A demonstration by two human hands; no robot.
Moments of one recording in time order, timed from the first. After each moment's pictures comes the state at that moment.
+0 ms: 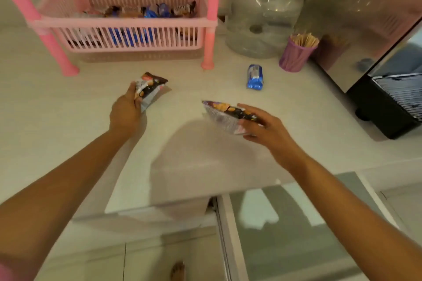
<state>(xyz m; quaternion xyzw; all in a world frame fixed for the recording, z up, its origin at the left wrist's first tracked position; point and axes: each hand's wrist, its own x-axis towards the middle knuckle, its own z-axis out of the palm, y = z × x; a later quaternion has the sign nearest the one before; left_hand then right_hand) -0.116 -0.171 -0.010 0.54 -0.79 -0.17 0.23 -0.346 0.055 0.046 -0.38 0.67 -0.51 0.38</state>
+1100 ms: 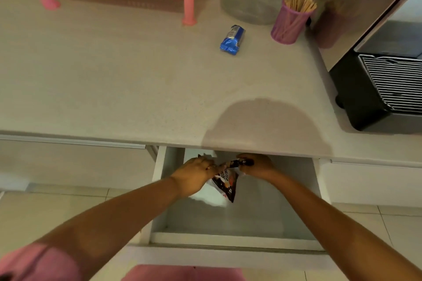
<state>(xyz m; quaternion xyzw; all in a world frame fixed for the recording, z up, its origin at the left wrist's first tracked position) -0.275 0.118 -0.134 0.25 -0.95 -0.14 -0.11 -0.494 0.169 -0.128 -0.51 0.77 -0.03 0.38</state>
